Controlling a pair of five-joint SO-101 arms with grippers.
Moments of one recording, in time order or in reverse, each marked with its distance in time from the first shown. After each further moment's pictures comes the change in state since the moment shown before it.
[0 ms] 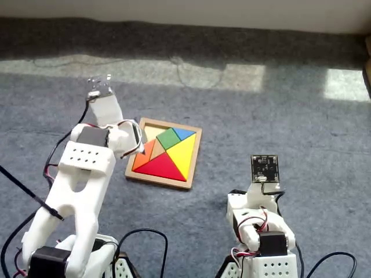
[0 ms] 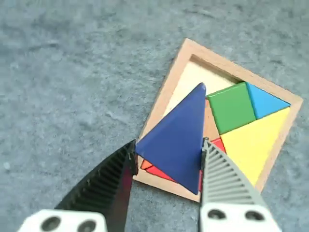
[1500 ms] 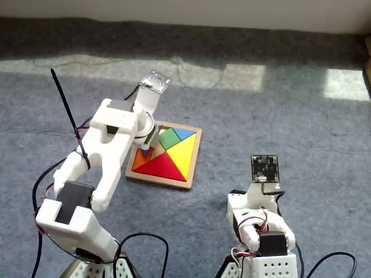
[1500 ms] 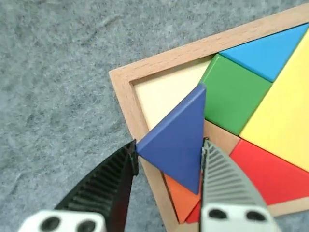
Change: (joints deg) left arm 2.4 33.4 -20.6 -0.4 -36.1; right arm 0.0 0.0 0.0 0.0 0.0
